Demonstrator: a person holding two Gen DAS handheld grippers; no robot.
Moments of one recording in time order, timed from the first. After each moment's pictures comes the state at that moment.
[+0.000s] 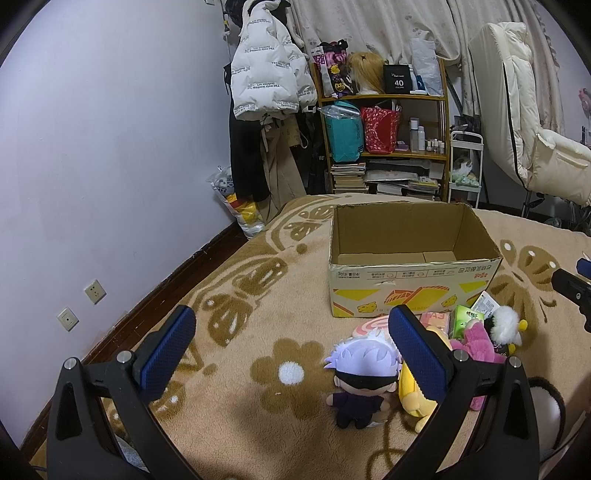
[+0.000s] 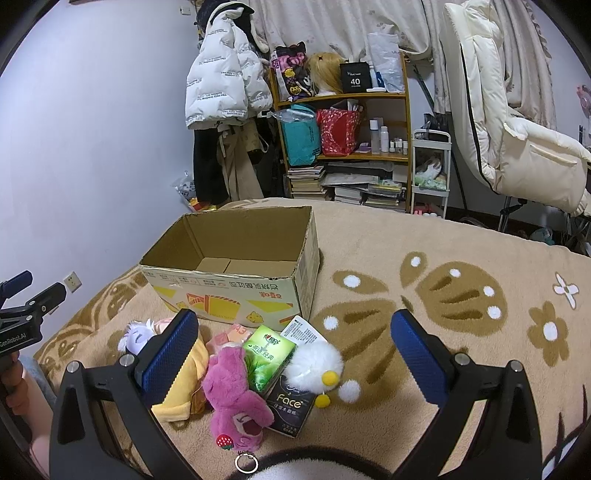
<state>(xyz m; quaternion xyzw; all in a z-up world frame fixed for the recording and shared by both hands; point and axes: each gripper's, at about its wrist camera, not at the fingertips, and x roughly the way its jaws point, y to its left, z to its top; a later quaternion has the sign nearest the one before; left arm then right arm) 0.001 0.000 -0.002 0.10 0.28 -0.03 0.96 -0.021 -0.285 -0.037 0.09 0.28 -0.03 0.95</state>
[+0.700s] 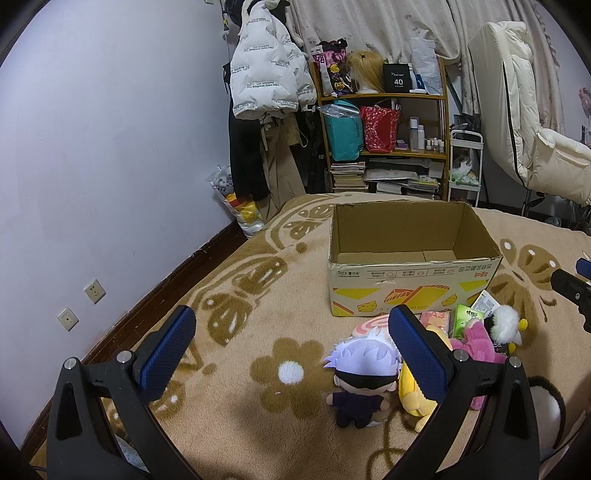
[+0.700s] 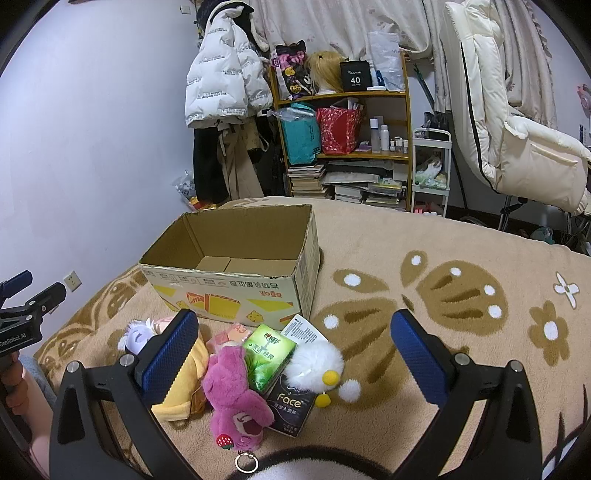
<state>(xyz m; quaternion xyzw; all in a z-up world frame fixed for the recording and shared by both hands) 0.001 0.001 -0.008 0.10 0.28 -0.03 0.96 -0.020 -0.285 -0.037 0.09 0.28 -0.03 0.95</state>
